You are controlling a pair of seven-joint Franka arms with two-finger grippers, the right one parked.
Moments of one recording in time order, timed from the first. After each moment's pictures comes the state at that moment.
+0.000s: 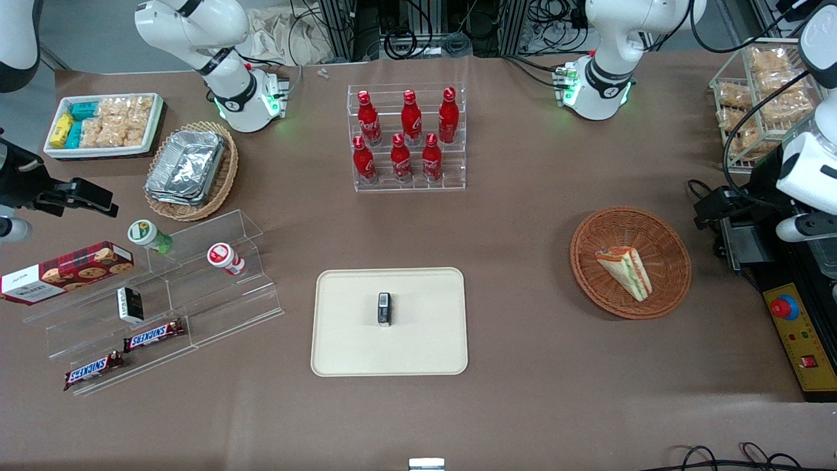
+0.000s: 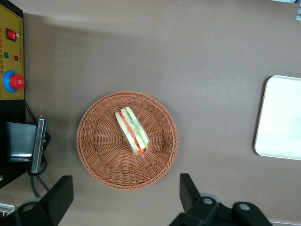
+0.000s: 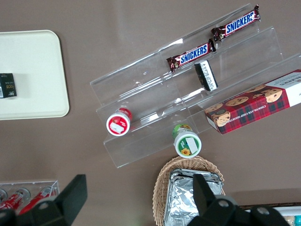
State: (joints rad) arm -0.18 0.03 0.13 -1.61 -0.03 1.72 -0.19
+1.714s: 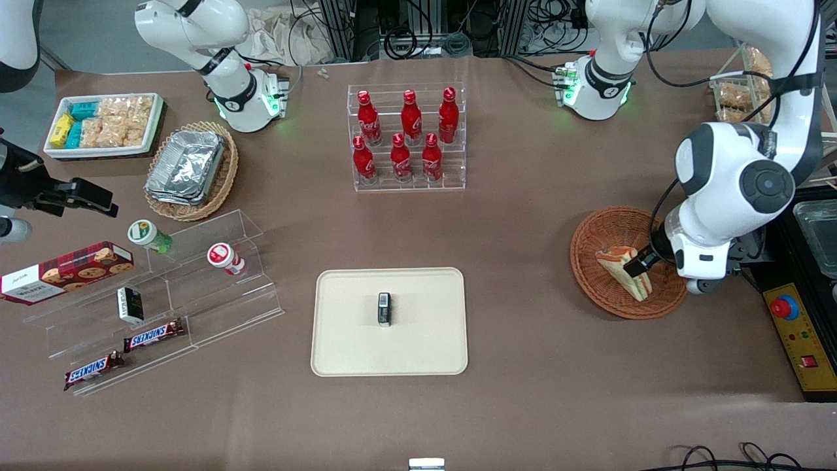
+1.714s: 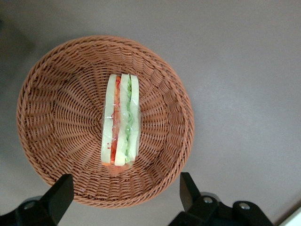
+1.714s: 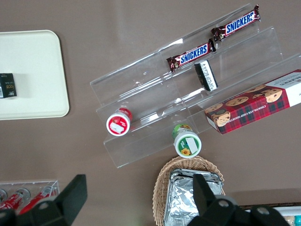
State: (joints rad) arm -0.21 0.18 0.11 -2.00 -0.03 2.13 -0.77
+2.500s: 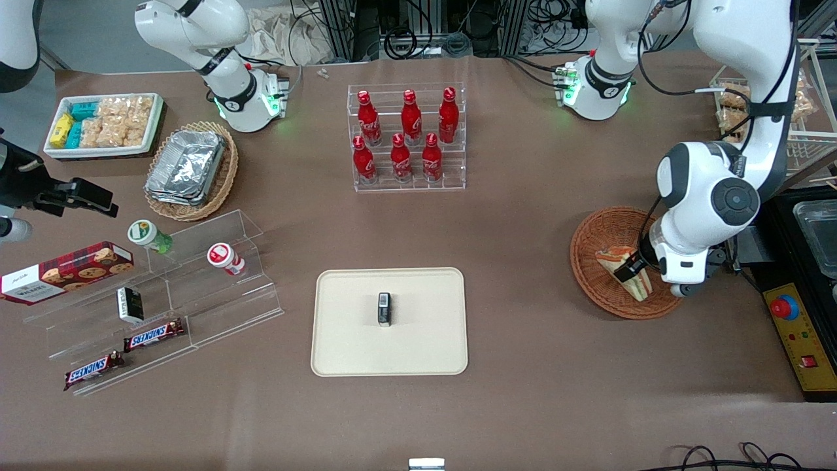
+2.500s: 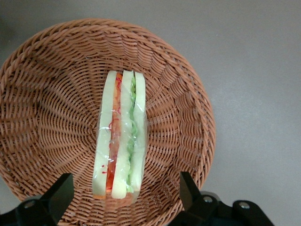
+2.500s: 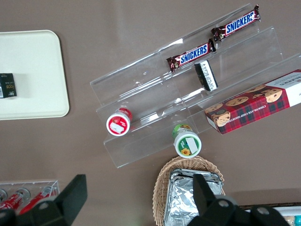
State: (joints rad) arm -0.20 0.24 0.11 -2.11 -0.04 2.30 -0.78
